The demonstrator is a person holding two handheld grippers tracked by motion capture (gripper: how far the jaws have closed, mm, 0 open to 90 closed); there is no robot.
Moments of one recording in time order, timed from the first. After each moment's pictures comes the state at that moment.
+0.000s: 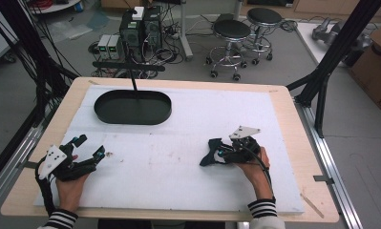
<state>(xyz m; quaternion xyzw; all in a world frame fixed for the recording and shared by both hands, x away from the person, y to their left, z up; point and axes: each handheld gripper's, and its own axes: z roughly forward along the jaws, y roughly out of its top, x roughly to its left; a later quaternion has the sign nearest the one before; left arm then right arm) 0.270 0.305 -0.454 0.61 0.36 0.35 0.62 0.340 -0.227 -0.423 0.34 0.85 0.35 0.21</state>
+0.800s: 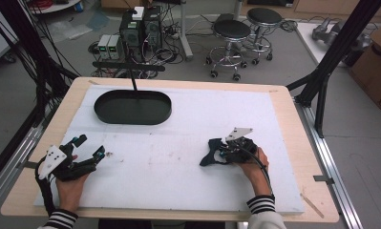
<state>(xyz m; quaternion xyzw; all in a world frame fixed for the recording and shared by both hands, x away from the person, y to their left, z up) 0.270 0.305 -0.454 0.61 0.36 0.35 0.62 0.350 -0.224 -0.435 0.32 0.87 0.30 0.20</state>
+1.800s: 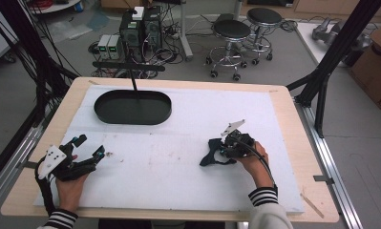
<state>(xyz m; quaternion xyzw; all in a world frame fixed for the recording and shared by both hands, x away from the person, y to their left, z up) 0.271 0.306 -0.454 0.60 0.36 0.35 0.62 0.366 -0.214 -0.422 0.30 0.91 0.24 0.15</state>
